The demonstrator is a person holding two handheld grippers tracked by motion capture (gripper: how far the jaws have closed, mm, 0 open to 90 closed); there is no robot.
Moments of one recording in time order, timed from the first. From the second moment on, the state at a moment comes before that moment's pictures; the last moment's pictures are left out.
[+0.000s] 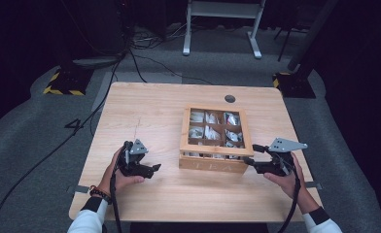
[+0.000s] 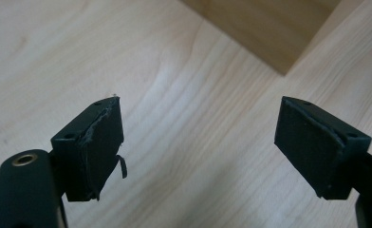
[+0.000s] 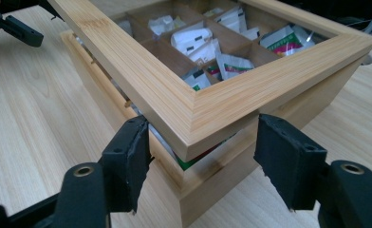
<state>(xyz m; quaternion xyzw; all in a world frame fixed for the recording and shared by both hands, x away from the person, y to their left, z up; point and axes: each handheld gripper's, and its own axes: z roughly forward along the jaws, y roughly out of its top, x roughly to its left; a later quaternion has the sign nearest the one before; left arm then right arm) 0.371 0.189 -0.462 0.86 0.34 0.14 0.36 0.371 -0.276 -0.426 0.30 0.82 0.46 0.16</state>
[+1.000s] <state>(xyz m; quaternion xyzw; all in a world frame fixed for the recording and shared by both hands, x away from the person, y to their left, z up) 0.403 0.113 -0.405 0.86 0.22 0.23 0.41 0.376 -0.275 -0.408 0.32 0.79 0.49 0.17</state>
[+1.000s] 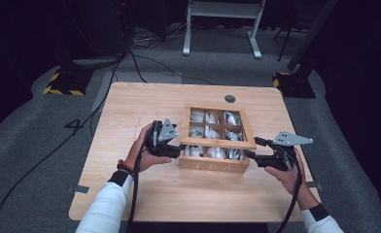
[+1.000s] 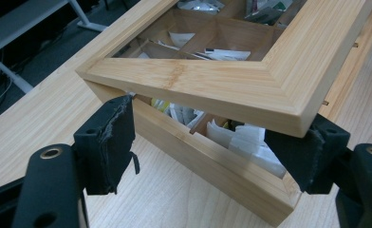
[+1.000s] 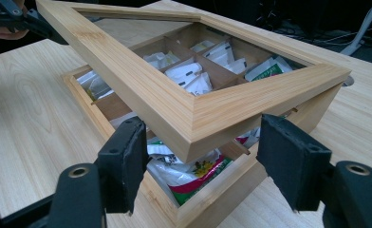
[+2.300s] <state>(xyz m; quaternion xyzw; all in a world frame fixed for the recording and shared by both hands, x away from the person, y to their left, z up) 0.439 0.103 -0.339 0.82 0.19 0.26 0.47 0.375 -0.321 -0.432 0.33 0.81 0.44 0.18</state>
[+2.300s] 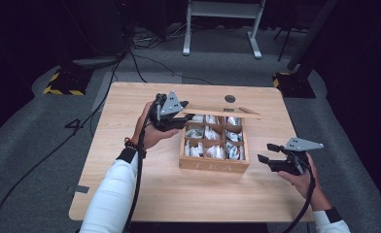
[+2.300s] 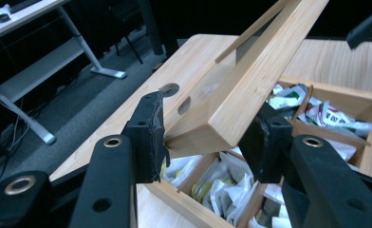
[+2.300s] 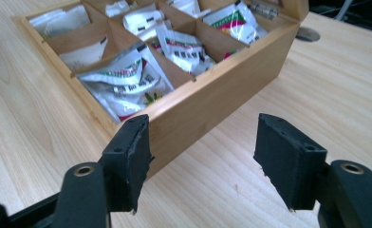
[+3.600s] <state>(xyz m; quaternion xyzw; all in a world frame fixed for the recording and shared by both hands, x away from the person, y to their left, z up) 0.491 0.105 -0.320 0.77 0.25 0.24 0.54 0.372 -0.339 -0.490 0.35 0.83 0.39 0.16</state>
